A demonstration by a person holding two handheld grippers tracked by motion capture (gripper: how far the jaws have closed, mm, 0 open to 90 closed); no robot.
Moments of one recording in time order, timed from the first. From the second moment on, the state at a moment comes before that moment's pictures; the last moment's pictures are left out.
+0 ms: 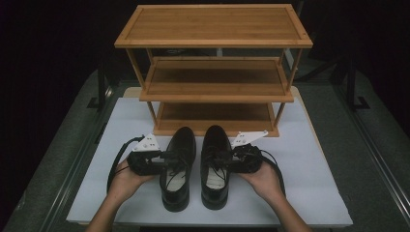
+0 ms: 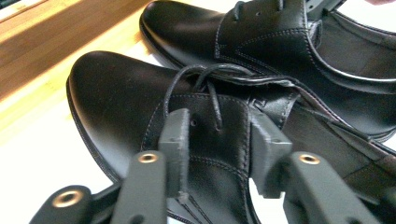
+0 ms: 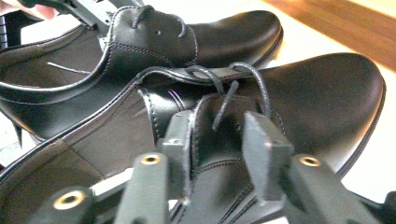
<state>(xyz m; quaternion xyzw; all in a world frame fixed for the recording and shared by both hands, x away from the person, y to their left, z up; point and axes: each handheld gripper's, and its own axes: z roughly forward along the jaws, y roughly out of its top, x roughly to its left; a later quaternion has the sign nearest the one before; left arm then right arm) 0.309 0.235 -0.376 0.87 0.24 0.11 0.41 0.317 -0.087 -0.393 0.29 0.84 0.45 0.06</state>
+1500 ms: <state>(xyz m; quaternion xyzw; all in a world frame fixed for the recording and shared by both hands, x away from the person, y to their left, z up) 0.352 0.201 -0.350 0.82 0.30 0.19 0.44 0.347 -0.138 -0.368 0.36 0.80 0.46 0.14</state>
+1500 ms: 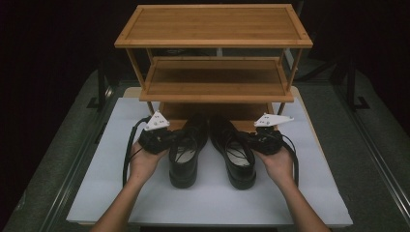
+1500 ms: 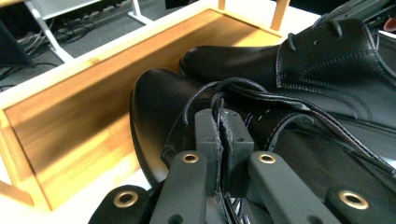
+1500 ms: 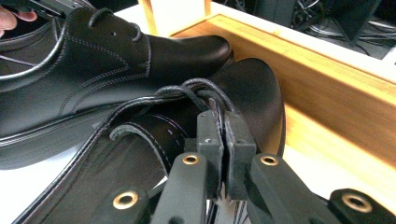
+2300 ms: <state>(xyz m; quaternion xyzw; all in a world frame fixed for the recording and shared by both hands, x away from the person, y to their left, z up) 0.413 0.173 -0.367 0.81 0.33 0.22 0.44 0.404 -0.131 -0.379 0.41 0.76 0.46 0.19</state>
